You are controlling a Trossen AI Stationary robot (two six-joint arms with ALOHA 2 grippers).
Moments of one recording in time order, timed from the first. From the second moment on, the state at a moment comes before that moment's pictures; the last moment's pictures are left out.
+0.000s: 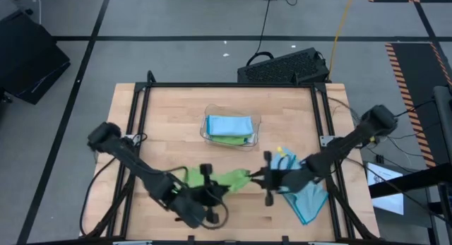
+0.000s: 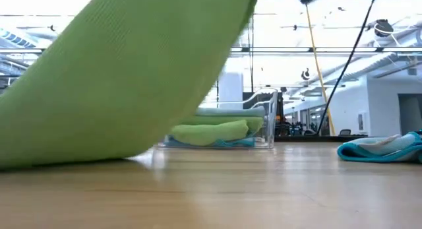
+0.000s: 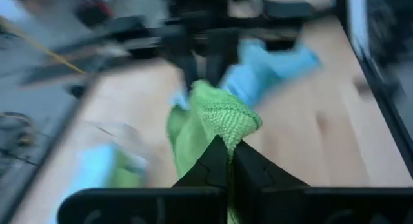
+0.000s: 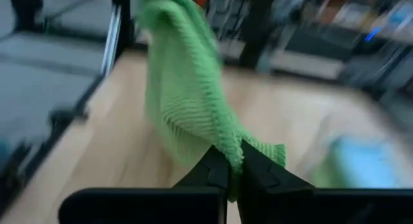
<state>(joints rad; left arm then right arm) -0.63 1.82 1.60 -0.52 -0.77 -0.21 0.59 1.44 0.82 0.20 0.57 0.08</state>
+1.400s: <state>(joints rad) -0.50 1.64 1.60 -0.66 -0.88 -0.18 0.35 1.48 1.27 -0.35 0.42 -0.09</state>
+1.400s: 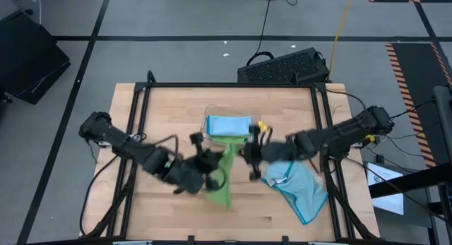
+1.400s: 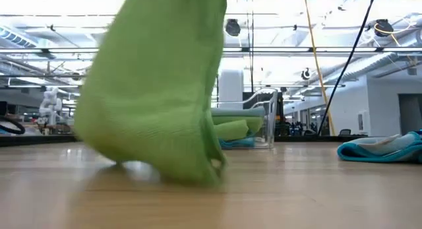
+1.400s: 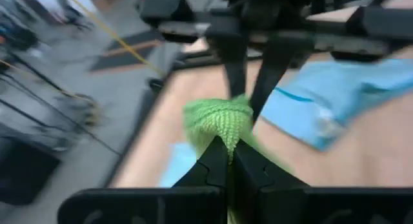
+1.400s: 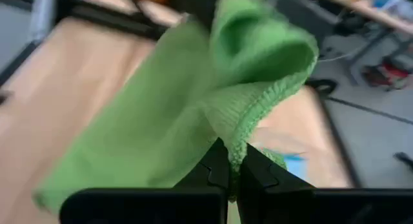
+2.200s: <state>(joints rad) -0.64 1.54 1.60 -0.19 -0.68 0.14 0.57 1.34 1.38 -0.27 0.34 -0.16</state>
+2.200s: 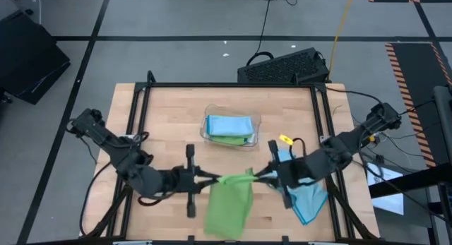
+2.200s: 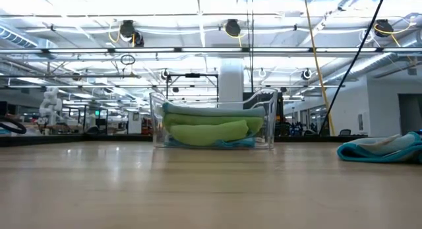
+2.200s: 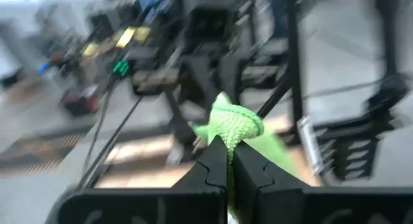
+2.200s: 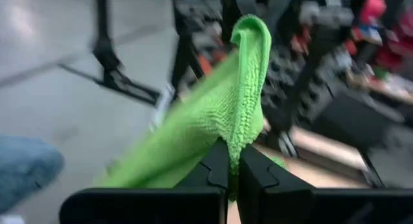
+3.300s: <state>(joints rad) -0.36 1.57 1.07 -0.27 -0.63 -0.15 0.20 1.36 0.72 0.24 0.20 0.04</state>
